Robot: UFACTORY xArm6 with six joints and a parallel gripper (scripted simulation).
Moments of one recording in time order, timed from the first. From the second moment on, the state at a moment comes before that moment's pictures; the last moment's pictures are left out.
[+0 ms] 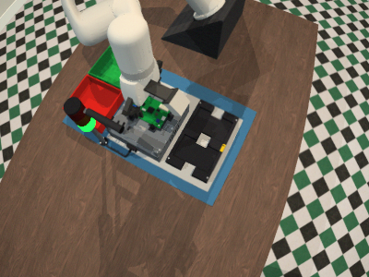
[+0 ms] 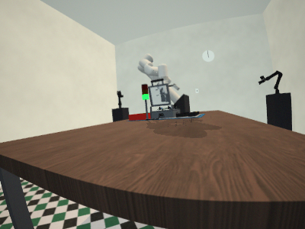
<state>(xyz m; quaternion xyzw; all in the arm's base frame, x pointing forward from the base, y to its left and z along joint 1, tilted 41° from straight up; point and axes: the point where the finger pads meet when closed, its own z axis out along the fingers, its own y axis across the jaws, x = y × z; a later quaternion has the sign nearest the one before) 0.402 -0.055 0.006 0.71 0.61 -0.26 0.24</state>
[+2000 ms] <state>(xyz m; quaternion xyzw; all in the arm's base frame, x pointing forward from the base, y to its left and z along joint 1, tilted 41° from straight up) 0.399 -0.088 -0.032 0.71 0.61 -0.26 0.24</state>
